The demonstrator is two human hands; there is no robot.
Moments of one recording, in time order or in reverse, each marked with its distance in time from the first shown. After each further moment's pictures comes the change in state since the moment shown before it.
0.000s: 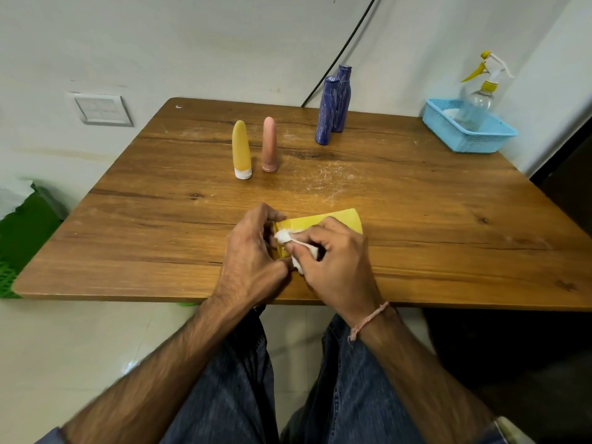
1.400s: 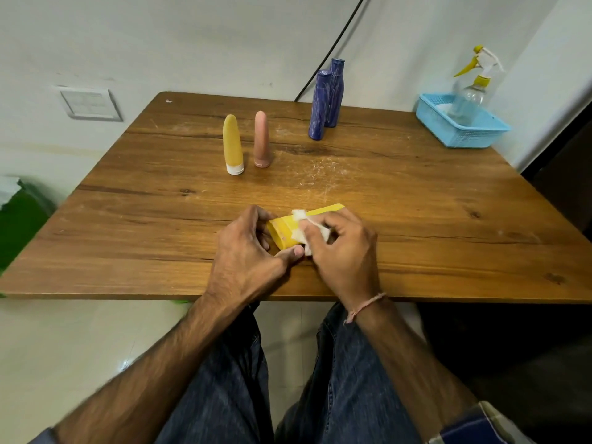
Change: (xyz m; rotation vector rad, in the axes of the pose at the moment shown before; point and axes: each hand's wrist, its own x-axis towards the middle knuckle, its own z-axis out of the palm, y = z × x) left_hand -0.004 0.010 -0.001 0.098 0.031 -0.095; right_hand 0.006 0.017 -0.001 -0.024 0.164 0.116
